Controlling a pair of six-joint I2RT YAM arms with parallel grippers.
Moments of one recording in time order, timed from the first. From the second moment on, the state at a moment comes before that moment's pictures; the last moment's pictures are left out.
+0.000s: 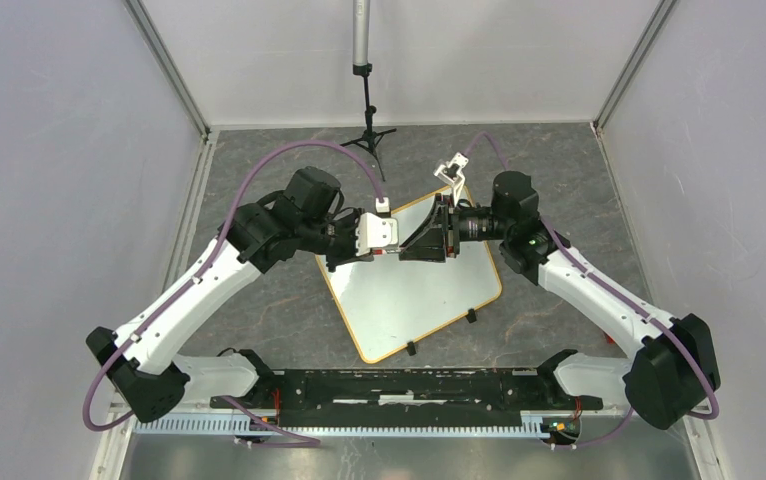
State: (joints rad) left arm -0.74 1.22 1.36 -0.94 0.44 0.72; right arm 0.55 1.23 0.89 0.19 -1.02 0.56
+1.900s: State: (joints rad) left arm -0.72 1.14 1.25 -0.83 0.53 0.59; right arm 0.57 1.19 0.90 0.07 -0.99 0.42
